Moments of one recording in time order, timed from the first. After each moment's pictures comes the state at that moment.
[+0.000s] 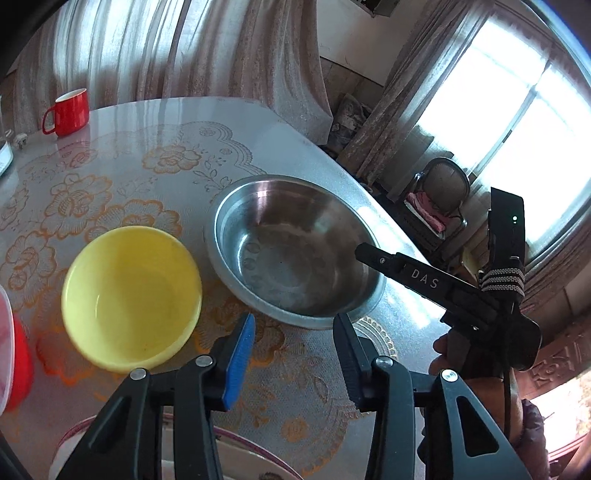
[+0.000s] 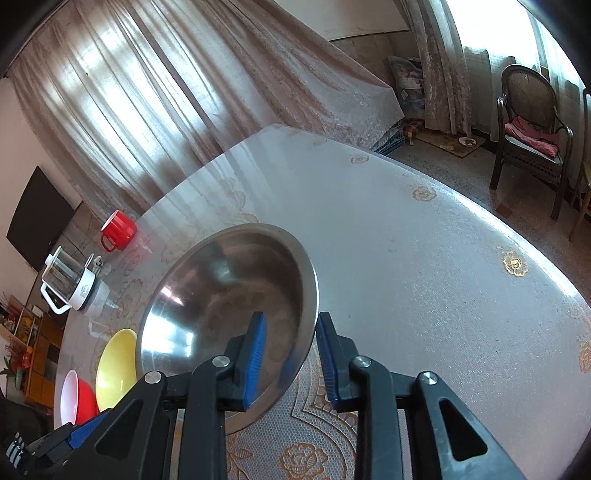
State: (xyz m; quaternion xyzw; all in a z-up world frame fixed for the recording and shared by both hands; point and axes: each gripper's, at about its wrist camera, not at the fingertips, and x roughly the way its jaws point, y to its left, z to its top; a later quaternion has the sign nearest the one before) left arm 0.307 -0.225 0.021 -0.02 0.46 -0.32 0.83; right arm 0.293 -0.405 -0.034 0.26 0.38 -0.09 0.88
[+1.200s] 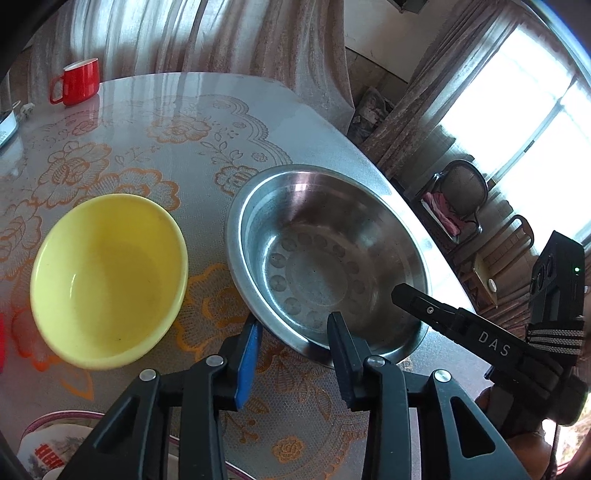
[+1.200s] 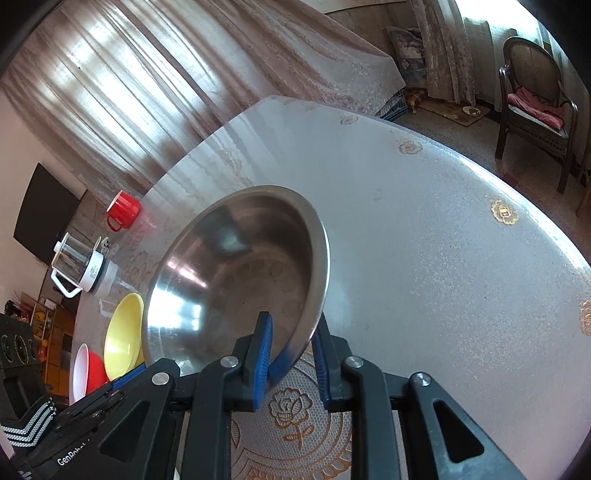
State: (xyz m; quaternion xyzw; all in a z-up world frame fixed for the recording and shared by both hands) left arm 0.314 -0.236 -0.004 -0.05 0.50 -0.29 0.82; right arm 0.265 -0.408 -0.044 0.29 0.43 -0.06 0.85
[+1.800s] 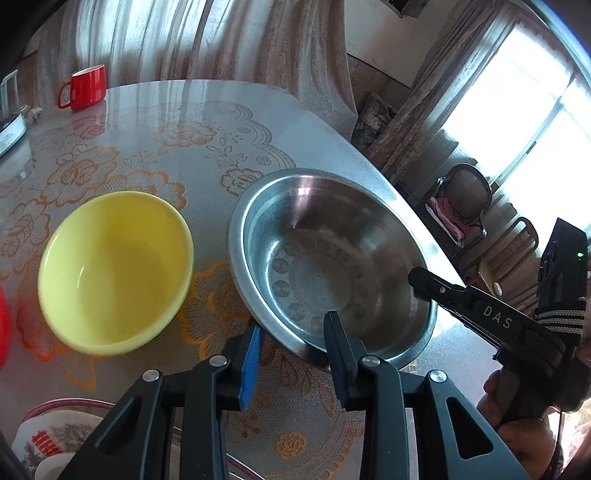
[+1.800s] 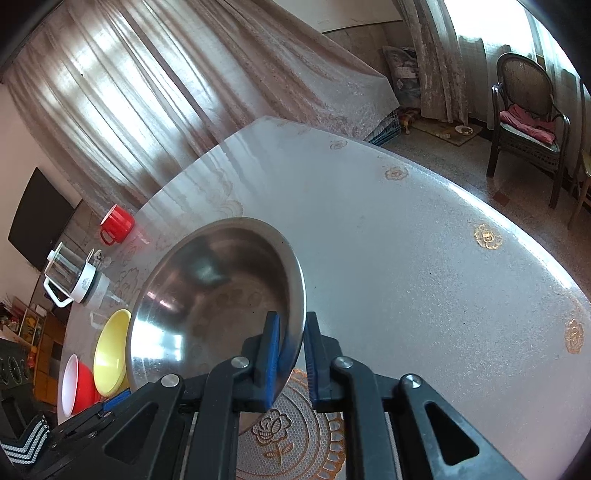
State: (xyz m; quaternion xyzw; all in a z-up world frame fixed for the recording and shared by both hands) left arm 0.307 -0.233 -0.003 -0.04 0.48 -0.28 0.83; right arm 0.264 -0.416 -0.039 0.28 0.39 -0.08 0.87
